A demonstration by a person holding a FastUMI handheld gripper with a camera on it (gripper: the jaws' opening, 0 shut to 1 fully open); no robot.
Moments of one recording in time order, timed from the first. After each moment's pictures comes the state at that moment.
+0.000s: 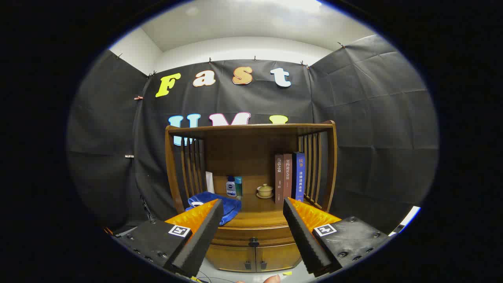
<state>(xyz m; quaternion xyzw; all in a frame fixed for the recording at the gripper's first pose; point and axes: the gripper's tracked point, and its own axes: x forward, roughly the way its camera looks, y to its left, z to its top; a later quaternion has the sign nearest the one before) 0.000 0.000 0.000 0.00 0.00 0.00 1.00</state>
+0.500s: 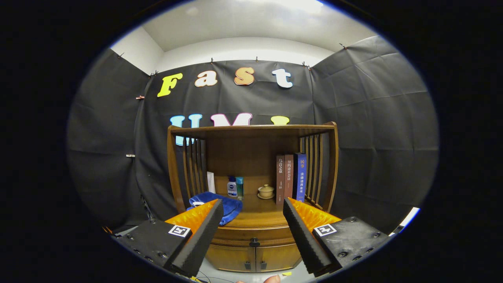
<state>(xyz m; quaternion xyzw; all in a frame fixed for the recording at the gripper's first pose) -0.002 0.003 0.000 0.00 -0.01 0.01 1.00</state>
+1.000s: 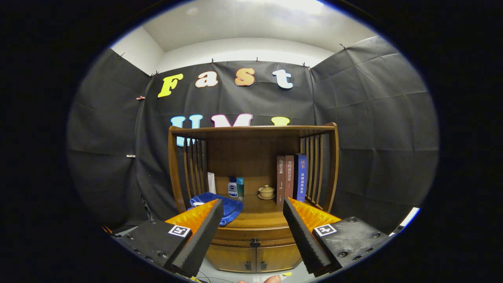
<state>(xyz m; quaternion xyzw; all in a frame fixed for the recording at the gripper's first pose) -0.001 0.004 -0.001 0.00 -0.01 0.01 1.00</state>
